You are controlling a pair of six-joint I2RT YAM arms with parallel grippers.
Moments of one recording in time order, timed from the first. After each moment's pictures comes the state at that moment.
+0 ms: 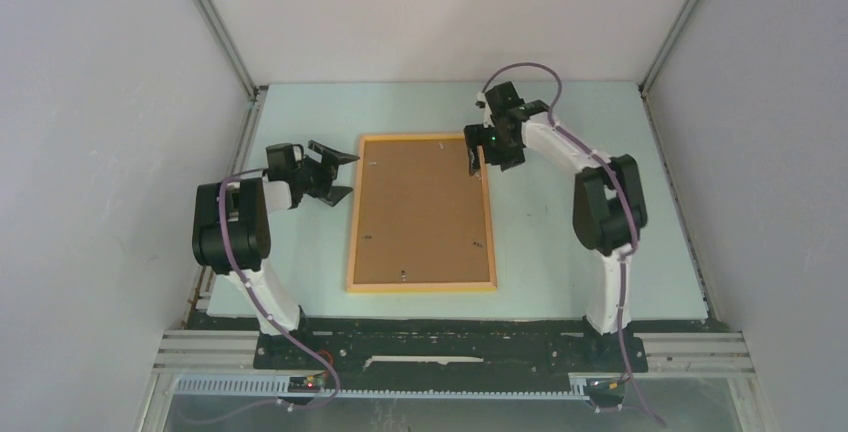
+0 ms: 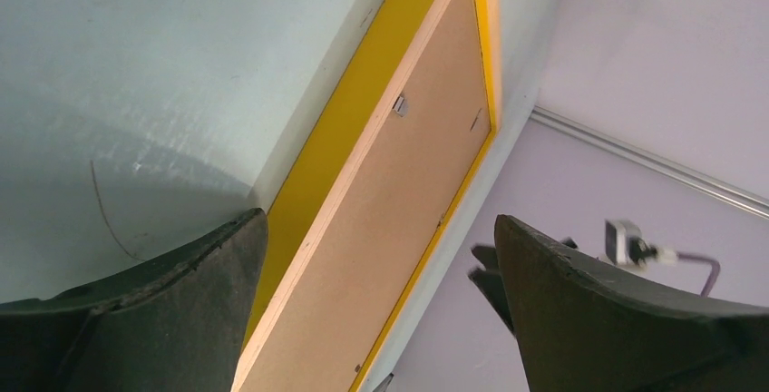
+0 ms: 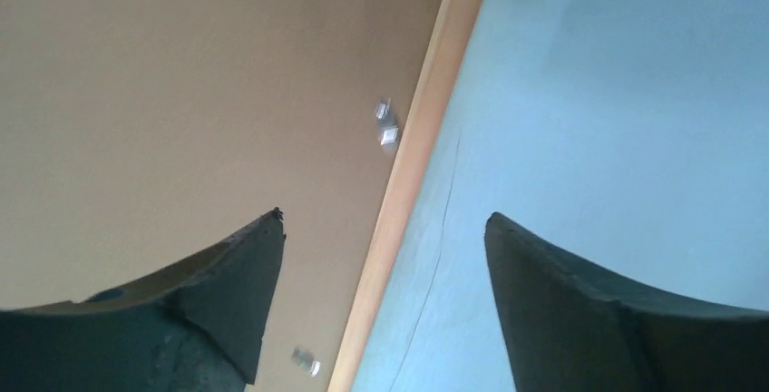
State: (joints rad) left arm 0.13 1.82 0.85 0.26 0.59 -1.15; right arm 0.40 2.14 1.79 -0.79 -0.12 0.15
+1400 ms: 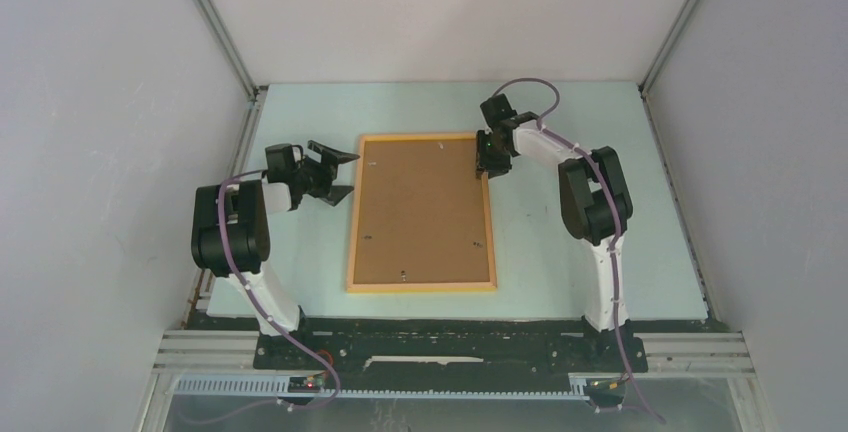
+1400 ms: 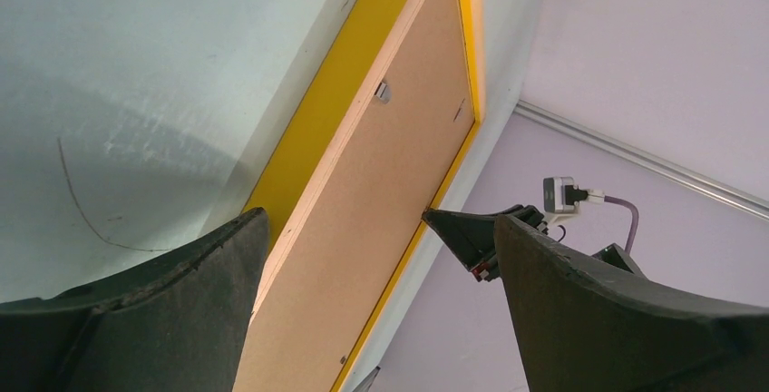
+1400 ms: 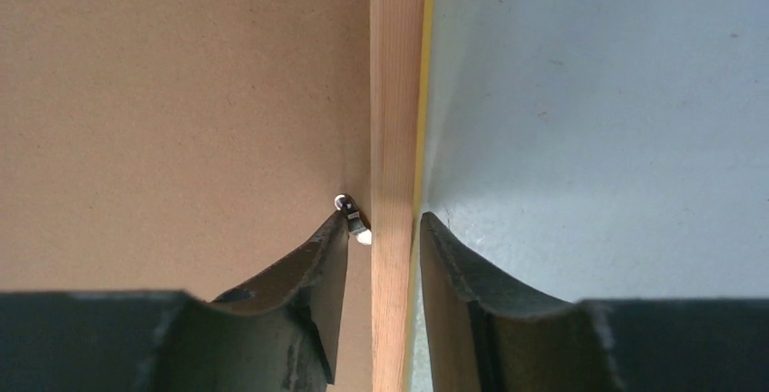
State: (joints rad) left arm 0.13 1.80 0.83 0.28 0.61 -1.19; right arm 0.39 2.18 1.69 -0.63 -0.04 0.40
